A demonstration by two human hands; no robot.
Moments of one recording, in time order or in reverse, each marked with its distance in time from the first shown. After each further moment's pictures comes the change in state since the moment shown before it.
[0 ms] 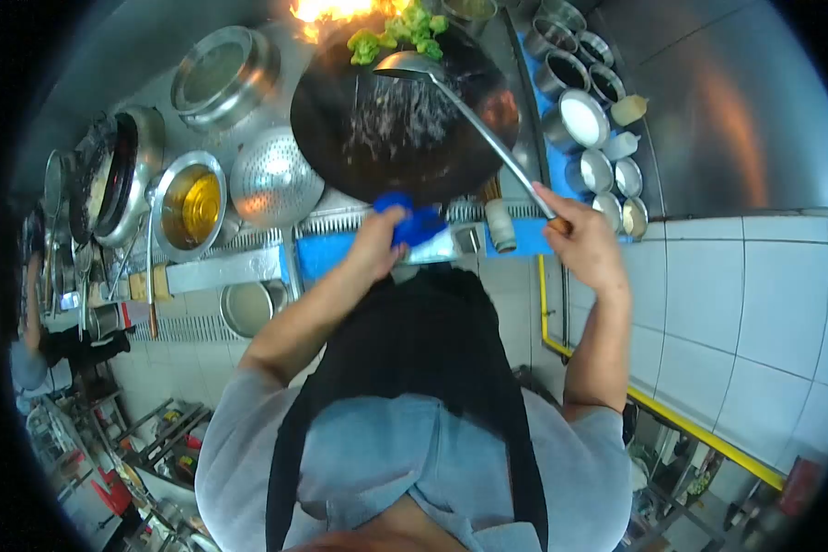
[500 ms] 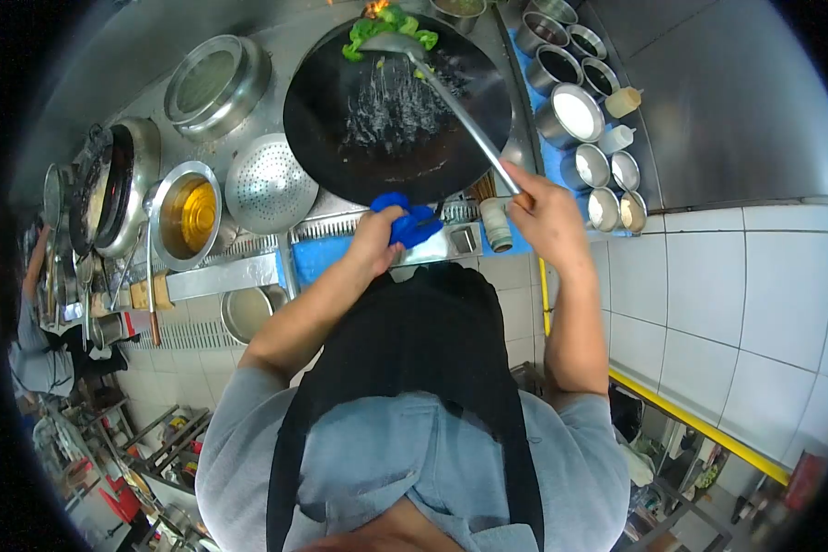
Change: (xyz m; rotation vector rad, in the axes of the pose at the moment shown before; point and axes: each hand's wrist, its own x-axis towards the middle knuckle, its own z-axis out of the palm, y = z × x) left_hand 0.000 0.014 0.023 -0.021 -0.015 0.018; right_hand 0.035 -0.004 0.031 0.036 0.157 -0.032
